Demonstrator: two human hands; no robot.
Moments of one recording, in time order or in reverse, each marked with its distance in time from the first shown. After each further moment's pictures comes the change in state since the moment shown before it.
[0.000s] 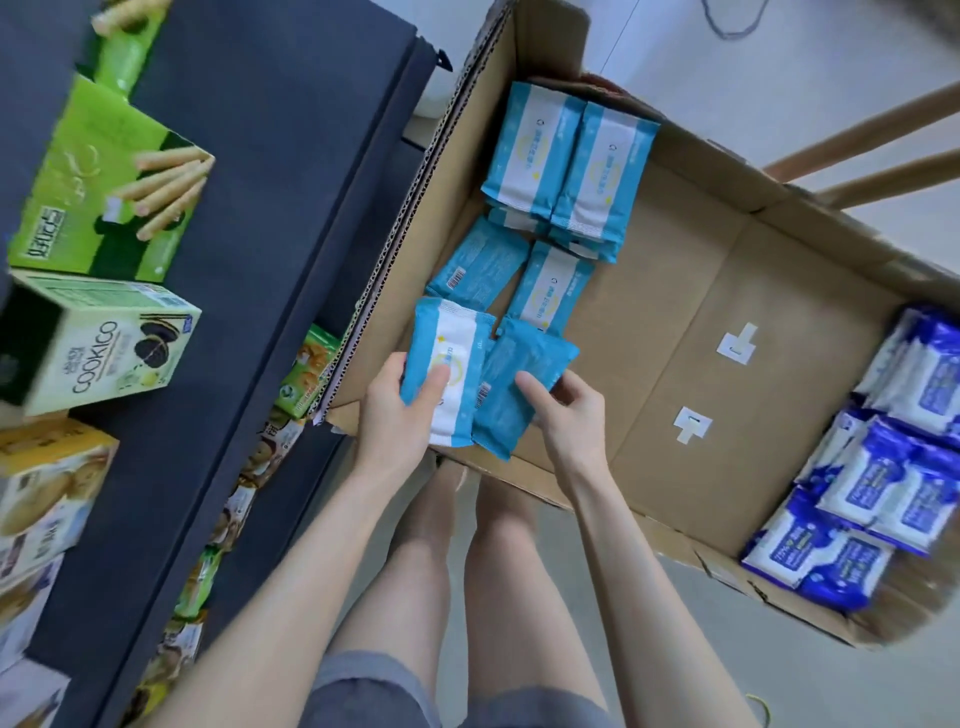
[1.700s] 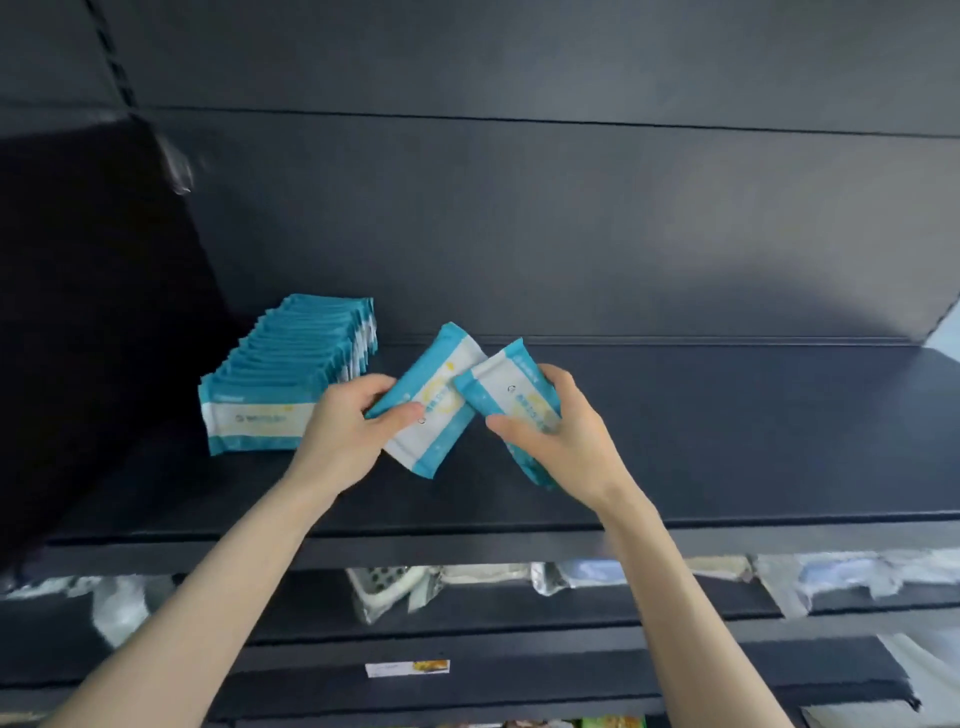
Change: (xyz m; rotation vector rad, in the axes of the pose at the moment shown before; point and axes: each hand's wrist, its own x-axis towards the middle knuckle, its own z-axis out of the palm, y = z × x) left_hand -0.526 -0.061 -0.518 -0.242 1.093 0.420; right_hand -0.590 -0.084 0.338 -0.789 -1.108 -1.227
